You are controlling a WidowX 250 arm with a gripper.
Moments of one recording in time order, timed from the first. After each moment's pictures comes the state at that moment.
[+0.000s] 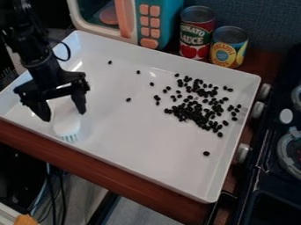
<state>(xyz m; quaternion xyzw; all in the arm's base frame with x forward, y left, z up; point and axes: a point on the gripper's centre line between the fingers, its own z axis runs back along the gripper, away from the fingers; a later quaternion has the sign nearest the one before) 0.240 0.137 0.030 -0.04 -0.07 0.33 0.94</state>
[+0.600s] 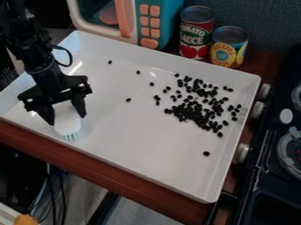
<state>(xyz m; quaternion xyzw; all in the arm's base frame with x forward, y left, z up) 0.244 0.138 0.021 -0.04 -0.08 0.37 0.93</state>
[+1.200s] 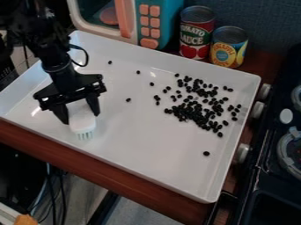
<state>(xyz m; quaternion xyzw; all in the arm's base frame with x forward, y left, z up) 0.259 0.113 0.021 -0.05 -0.07 0.38 0.92</state>
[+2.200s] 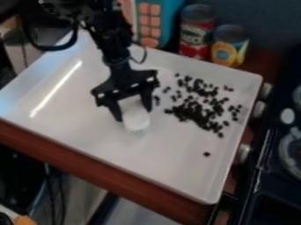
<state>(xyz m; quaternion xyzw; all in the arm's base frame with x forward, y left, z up) 0.302 0.037 0.021 -0.08 -0.05 0.38 0.92</state>
